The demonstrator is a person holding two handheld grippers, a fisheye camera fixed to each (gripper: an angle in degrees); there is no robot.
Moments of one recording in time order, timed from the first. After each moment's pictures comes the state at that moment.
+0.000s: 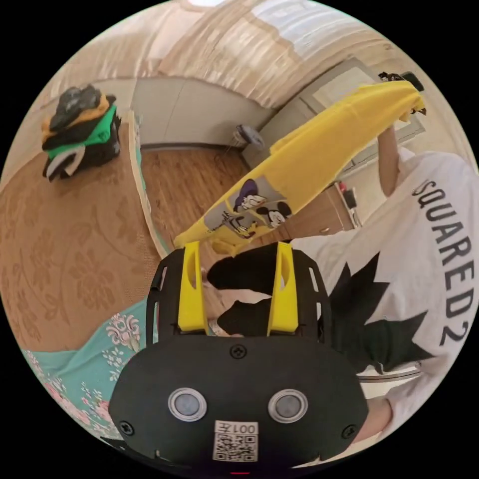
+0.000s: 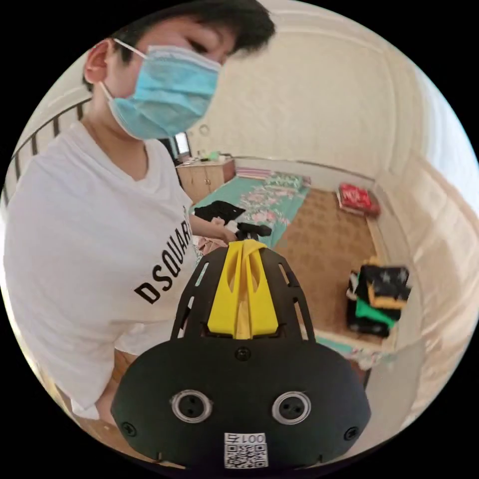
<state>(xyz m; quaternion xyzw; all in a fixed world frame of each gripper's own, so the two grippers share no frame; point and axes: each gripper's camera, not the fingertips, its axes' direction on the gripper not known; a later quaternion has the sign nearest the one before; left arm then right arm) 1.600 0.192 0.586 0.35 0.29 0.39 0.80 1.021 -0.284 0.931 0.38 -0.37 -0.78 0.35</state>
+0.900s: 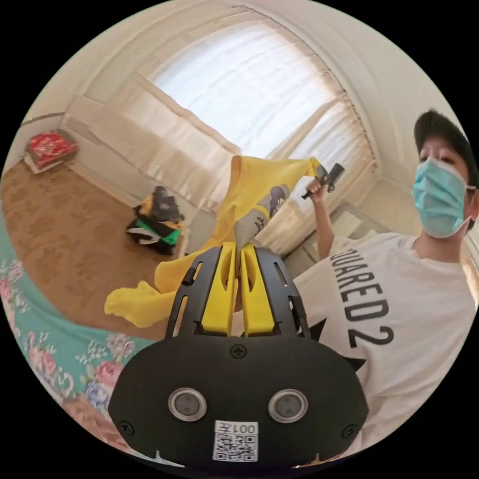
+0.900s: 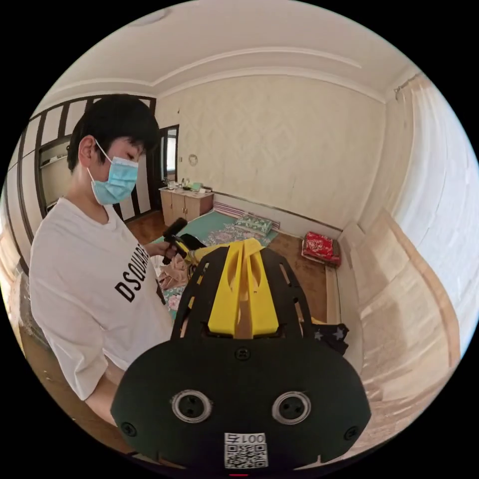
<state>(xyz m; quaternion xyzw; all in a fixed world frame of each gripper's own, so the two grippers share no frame) 1.477 0.377 0.398 0.63 0.42 0.10 0.64 1.146 -0.392 0.687 0.47 -0.37 -0.73 0.33</state>
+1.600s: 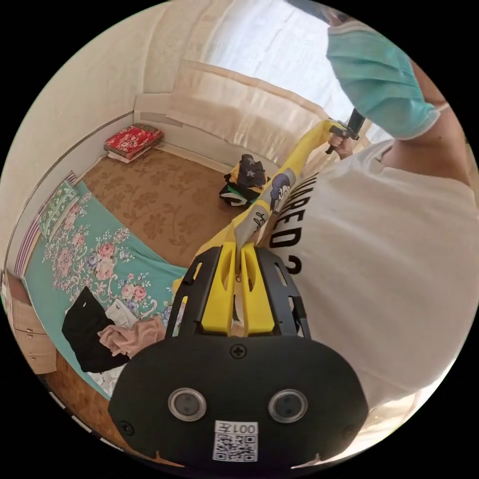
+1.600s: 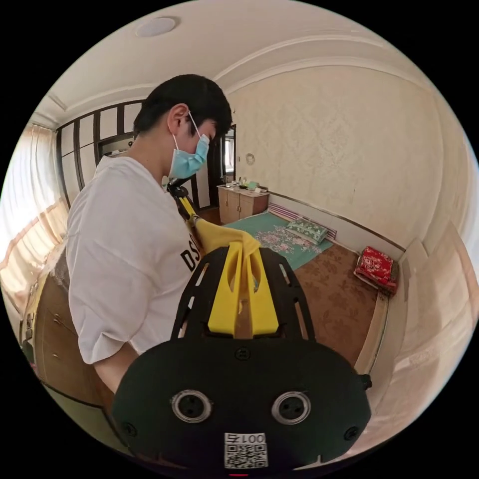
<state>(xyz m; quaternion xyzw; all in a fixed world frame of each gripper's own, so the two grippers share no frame) 1.491 0.449 0.219 0.50 0.21 -0.05 0.84 0.951 -0.502 0.544 0.36 -0.40 -0.82 0.18</state>
